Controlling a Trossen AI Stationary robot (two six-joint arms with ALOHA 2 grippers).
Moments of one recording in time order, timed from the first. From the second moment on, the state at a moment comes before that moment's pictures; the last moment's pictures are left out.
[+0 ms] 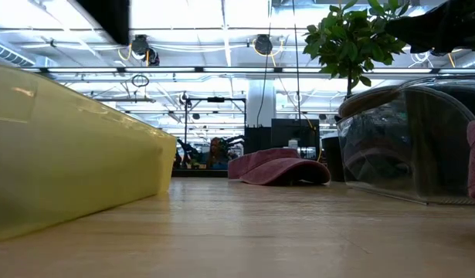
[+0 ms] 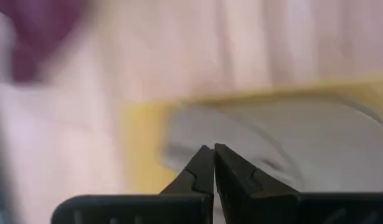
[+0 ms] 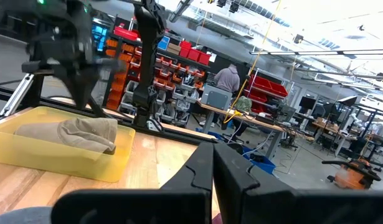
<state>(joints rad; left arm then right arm) -0.57 1.86 1.64 -1.28 -0.38 -0.37 0.49 0.15 0.12 0.22 0.65 -0.41</state>
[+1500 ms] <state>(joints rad) 0.12 1.38 1.06 -0.27 -0.14 -0.07 0.49 0.15 0.12 0.24 0.65 -0.40</state>
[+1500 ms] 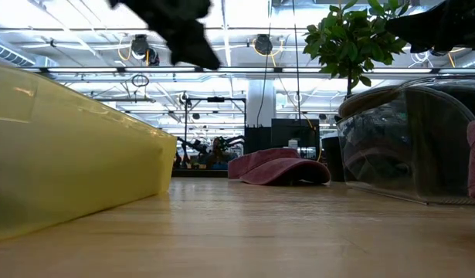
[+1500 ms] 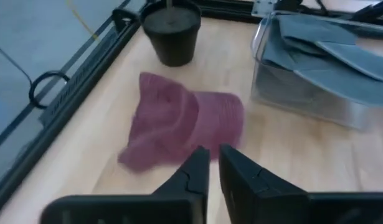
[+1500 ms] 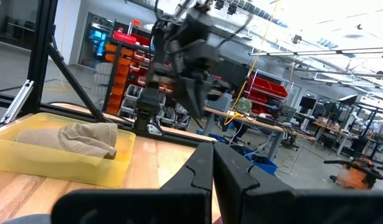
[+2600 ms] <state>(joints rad) 0.33 2.32 2.00 -0.75 0.06 0.00 0.49 0.15 0.12 0.18 0.65 -0.43</state>
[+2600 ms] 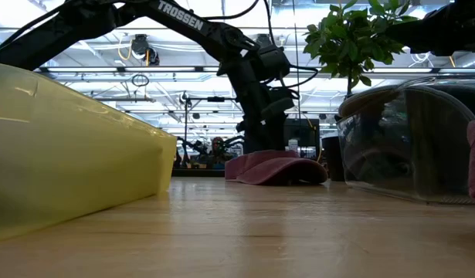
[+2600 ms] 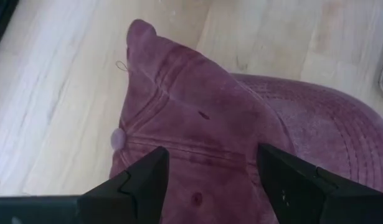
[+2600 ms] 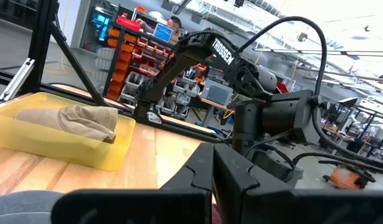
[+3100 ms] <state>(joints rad) 0.31 2.32 2.10 -0.92 0.11 0.11 0.49 0.15 0.12 0.18 0.65 -0.44</state>
